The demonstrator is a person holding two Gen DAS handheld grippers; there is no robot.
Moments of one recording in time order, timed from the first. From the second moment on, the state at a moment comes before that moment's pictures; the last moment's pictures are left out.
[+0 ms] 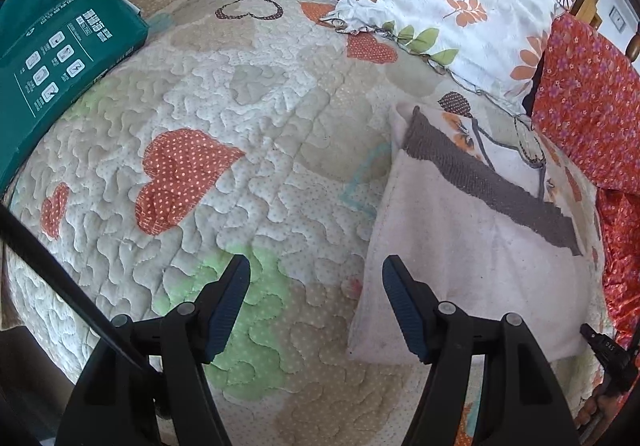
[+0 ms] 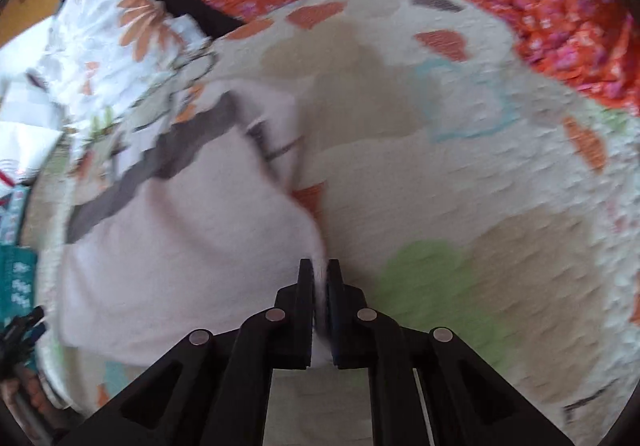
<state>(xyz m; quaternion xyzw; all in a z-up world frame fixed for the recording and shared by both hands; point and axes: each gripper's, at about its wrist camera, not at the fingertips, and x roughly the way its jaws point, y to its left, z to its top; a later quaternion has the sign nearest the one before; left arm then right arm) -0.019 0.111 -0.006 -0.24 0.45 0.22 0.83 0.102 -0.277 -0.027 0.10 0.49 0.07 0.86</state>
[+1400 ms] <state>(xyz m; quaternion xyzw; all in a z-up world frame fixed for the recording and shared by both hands) -0.213 -0.347 0.331 0.07 0.38 -0.26 0.89 -0.022 -0.315 -0.045 0.16 0.50 0.08 0.85</state>
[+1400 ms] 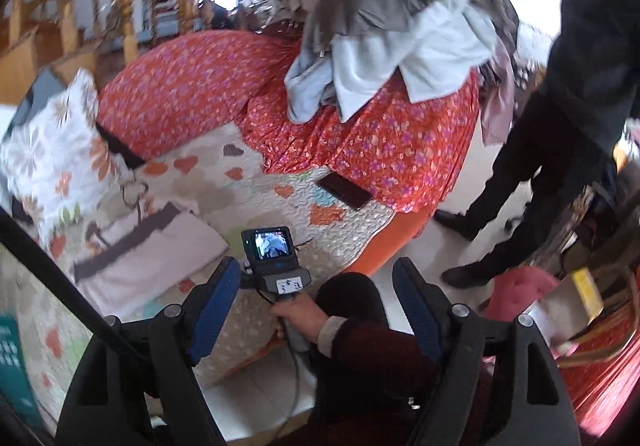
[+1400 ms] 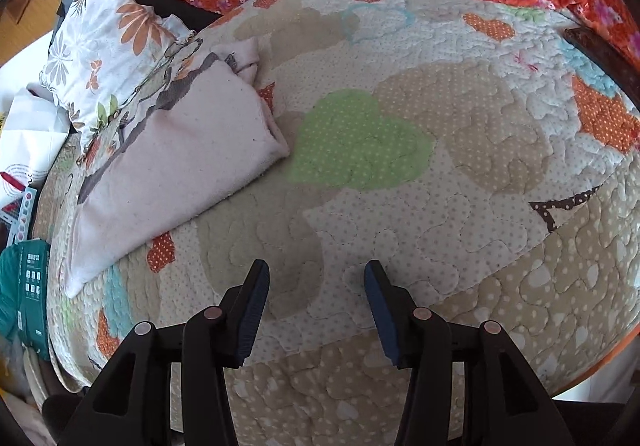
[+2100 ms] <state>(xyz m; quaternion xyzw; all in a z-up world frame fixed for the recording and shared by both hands) -0.098 -0.105 0.158 -0.13 0.43 -0.03 0.89 -0.021 -0.333 0.021 0.22 0.42 0.09 0.87</state>
